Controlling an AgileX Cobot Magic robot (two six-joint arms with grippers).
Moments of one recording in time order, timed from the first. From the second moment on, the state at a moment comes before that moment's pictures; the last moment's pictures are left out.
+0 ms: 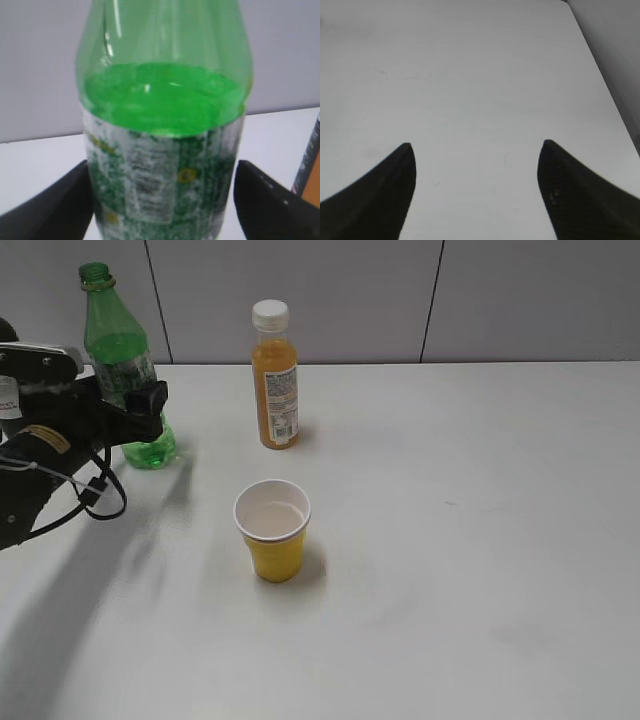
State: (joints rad) left arm -0.21 2.09 -0.75 -0.03 -1.12 0.01; right arm 0.04 0.00 -0.41 0.01 0.95 -0.04
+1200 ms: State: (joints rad) left arm -0.18 2.18 -0.92 0.01 -1.04 0.02; right arm 0.04 0.00 -0.41 0.01 0.95 -0.04
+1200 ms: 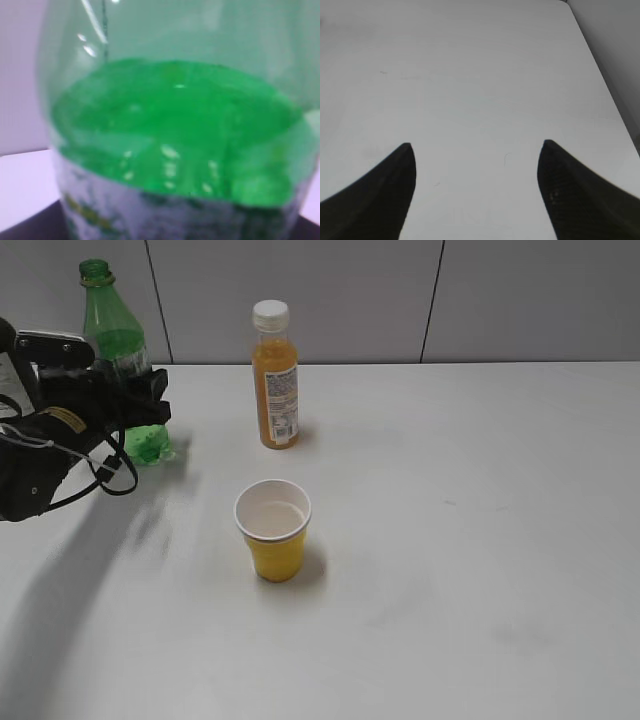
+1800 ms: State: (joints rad) left arm -0.18 1.99 -0.71 -0.08 -1.02 0.06; right arm 0.04 0.00 -0.41 0.01 0.95 -0.04
